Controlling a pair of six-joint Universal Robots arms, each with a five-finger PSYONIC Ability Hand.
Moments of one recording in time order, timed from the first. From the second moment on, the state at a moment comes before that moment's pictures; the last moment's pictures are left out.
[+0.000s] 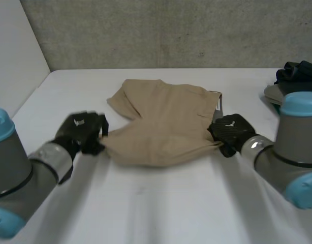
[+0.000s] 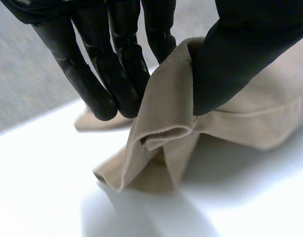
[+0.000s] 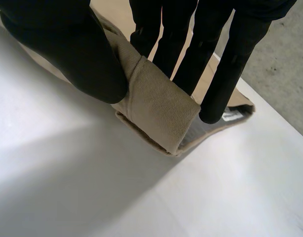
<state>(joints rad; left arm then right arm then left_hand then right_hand) 4.37 -1.76 -1.85 3.31 -1.40 3.28 1.92 -1.11 1.54 0.00 1.37 2.62 1.13 1.20 1.19 1.20 0.99 1.08 1.18 1.19 1.19 1.01</state>
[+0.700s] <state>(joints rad) 4.34 -2.07 -1.36 3.13 -1.42 3.54 1.82 -1.23 1.72 0.22 1.34 2.39 0.63 0.62 0.62 0.63 0.45 1.09 1.18 1.19 1.19 1.02</state>
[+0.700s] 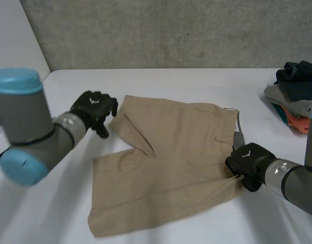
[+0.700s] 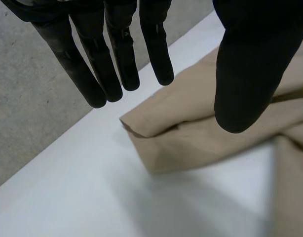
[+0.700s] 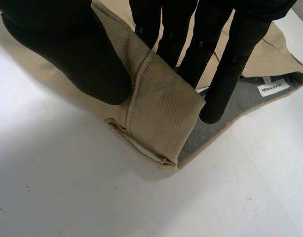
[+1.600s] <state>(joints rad) 4.39 -2.48 -0.94 3.11 -1.65 3.68 1.82 -1.21 1.77 0.13 1.35 2.38 1.14 1.20 1.19 1.19 0.98 1.09 1.18 1.19 1.19 1.02</state>
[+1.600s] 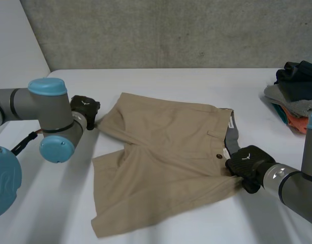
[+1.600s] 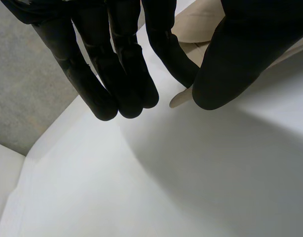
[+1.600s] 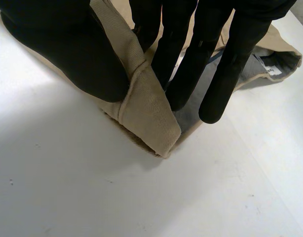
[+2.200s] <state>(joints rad) 4.37 -2.48 -0.96 3.14 -1.41 3.58 1.82 -1.21 1.78 0.13 1.35 2.37 0.66 0.64 0.64 0.64 0.46 1.09 1.18 1.19 1.19 1.02</state>
